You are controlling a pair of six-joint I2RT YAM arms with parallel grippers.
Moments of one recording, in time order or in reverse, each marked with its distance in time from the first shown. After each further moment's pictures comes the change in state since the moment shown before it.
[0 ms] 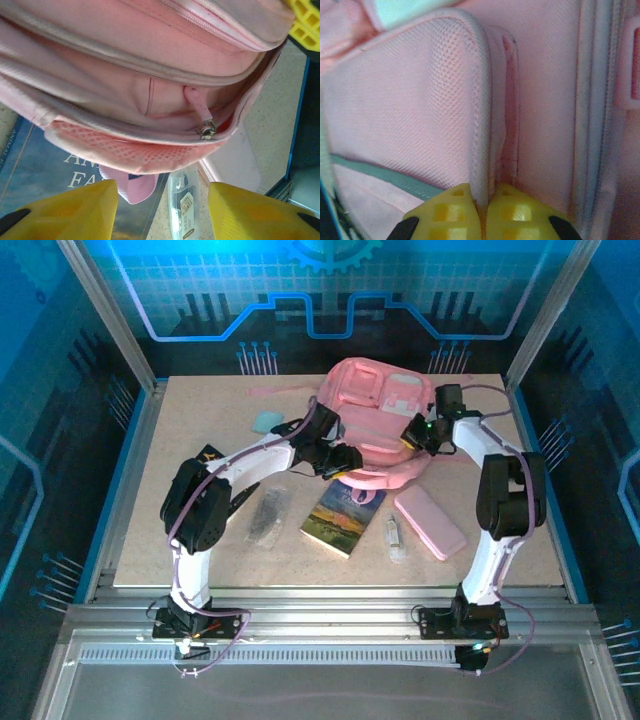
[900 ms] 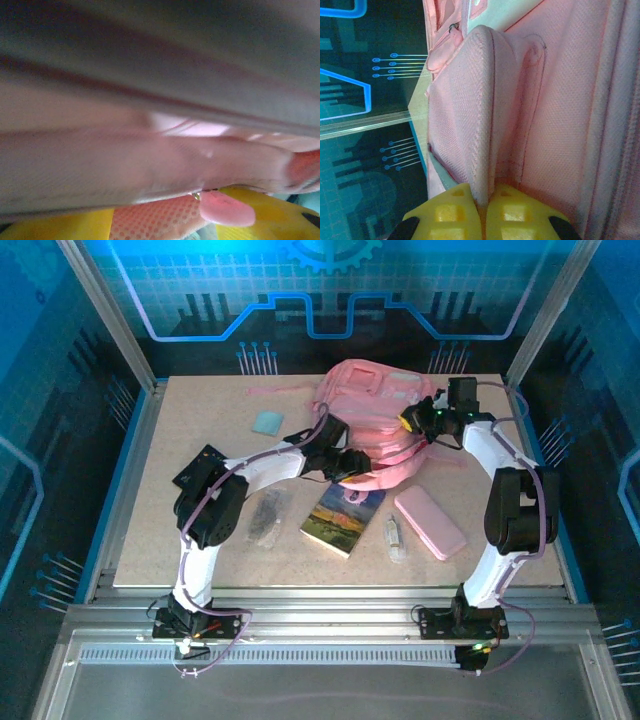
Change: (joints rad) left arm -0.022 0.090 -0.049 0.199 -0.046 -0.040; right arm -0.026 -0.111 -0.064 0.218 -0.200 0.294
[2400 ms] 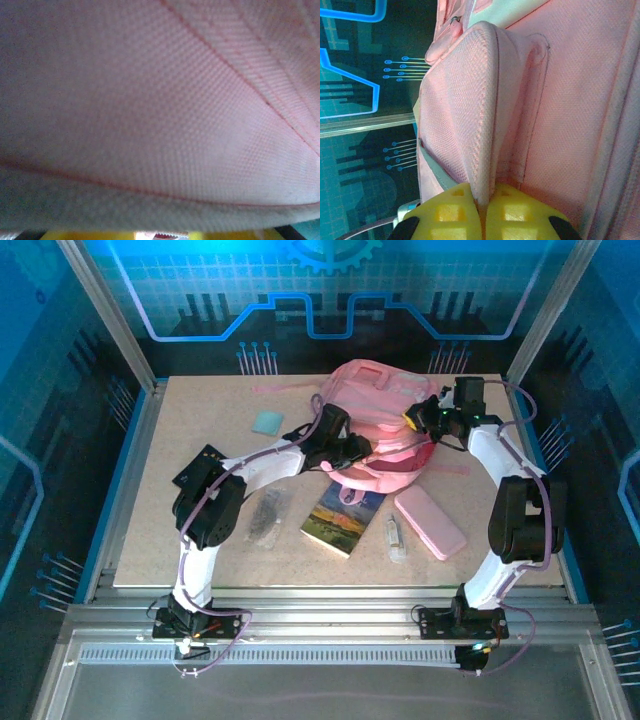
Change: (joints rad) left arm -0.009 -0.013 0.011 0.175 -0.042 -0.196; right arm -0.011 -0.066 -0.034 0.000 0.016 -0.032
